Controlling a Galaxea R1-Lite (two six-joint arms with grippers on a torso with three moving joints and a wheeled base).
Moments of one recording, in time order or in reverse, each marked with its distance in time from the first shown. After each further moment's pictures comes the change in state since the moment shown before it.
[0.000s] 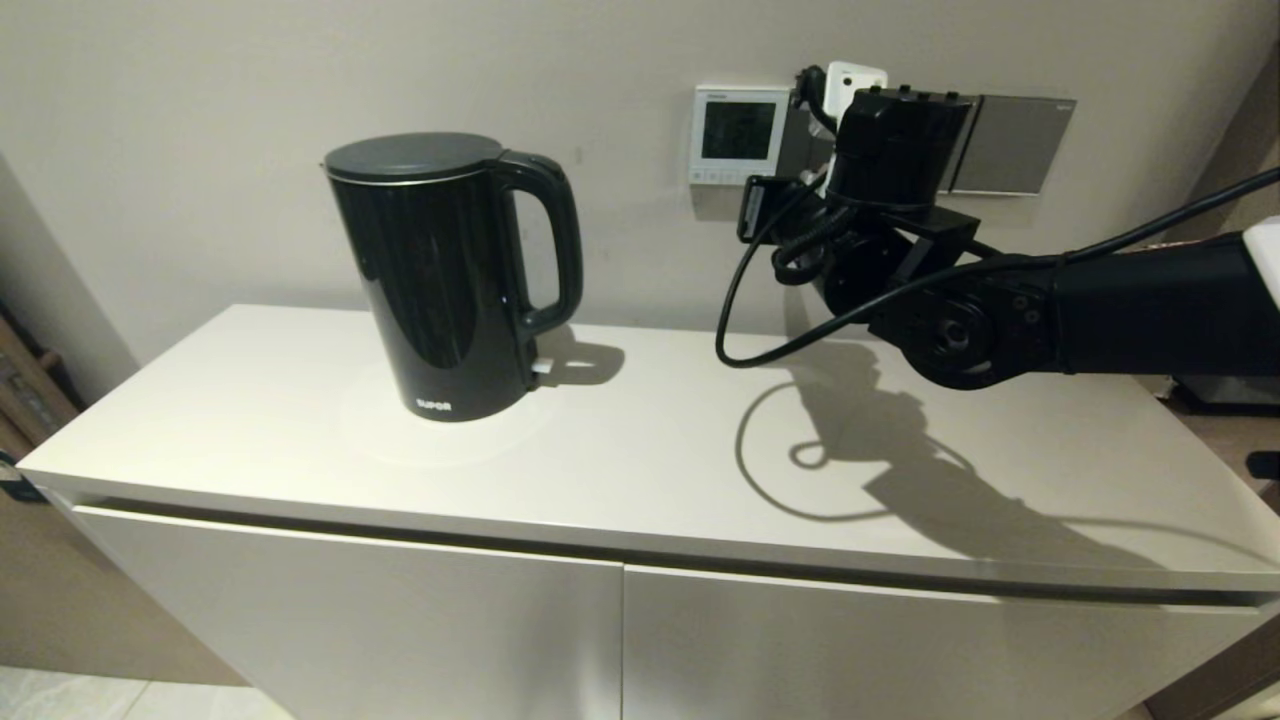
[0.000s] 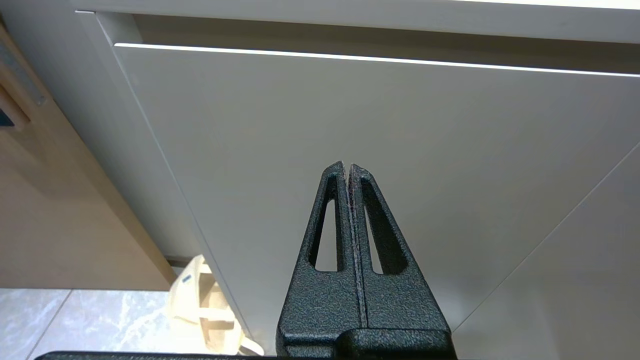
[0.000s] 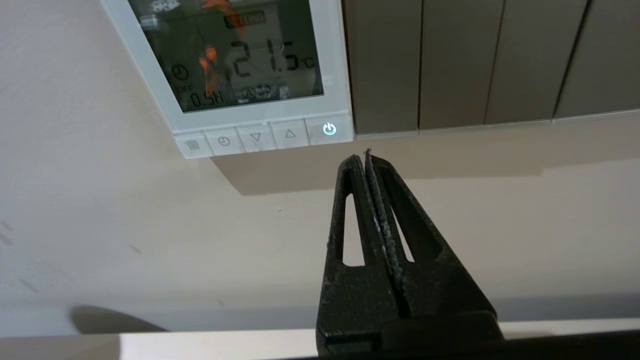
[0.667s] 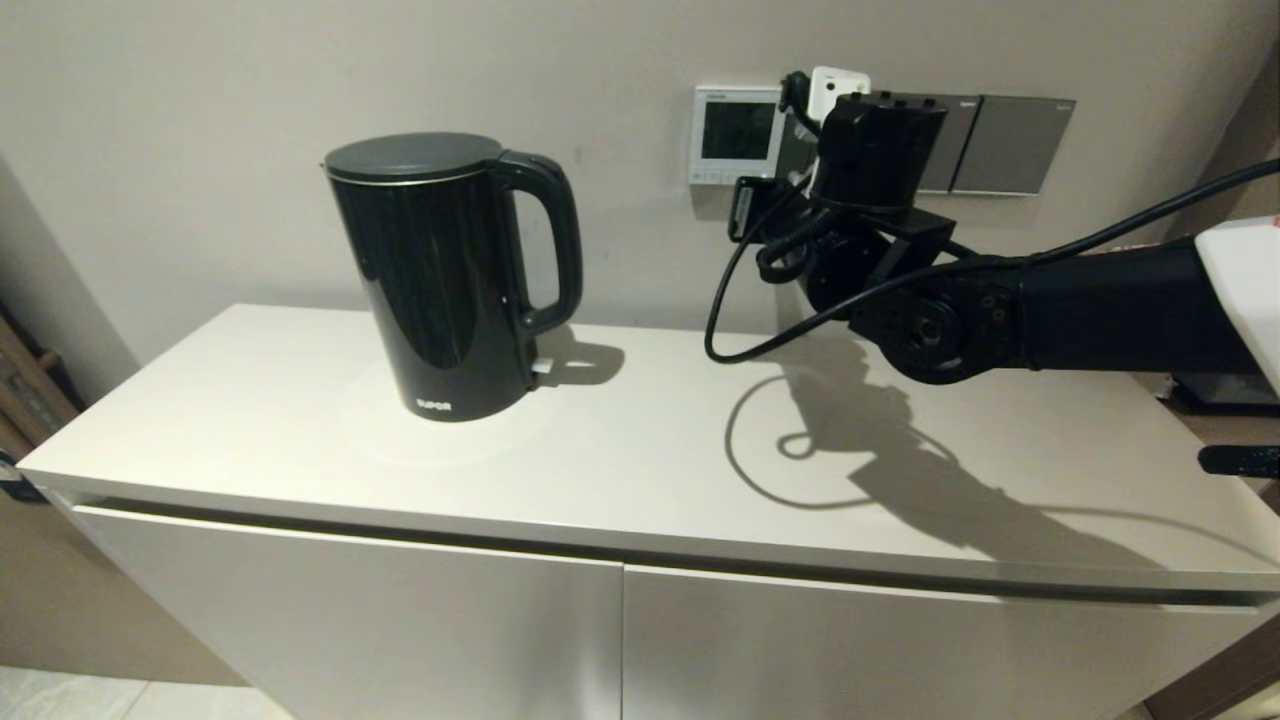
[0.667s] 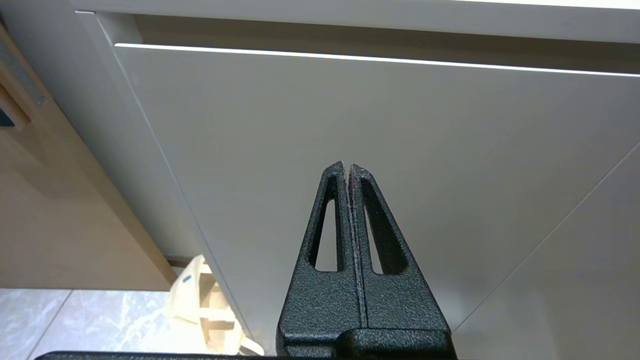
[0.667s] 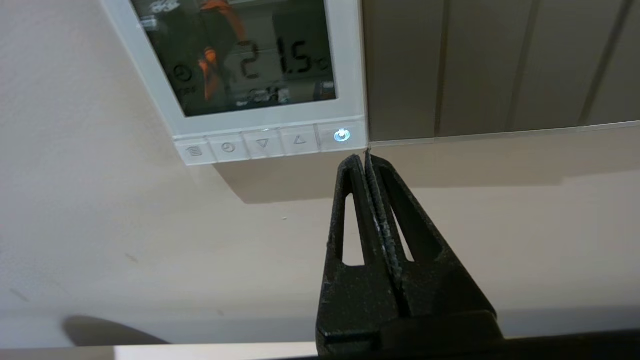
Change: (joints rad) left arm 0.000 0.000 0.000 0.000 0.000 0.000; right arm -0.003 0.045 -0.059 0.002 0.000 -0.014
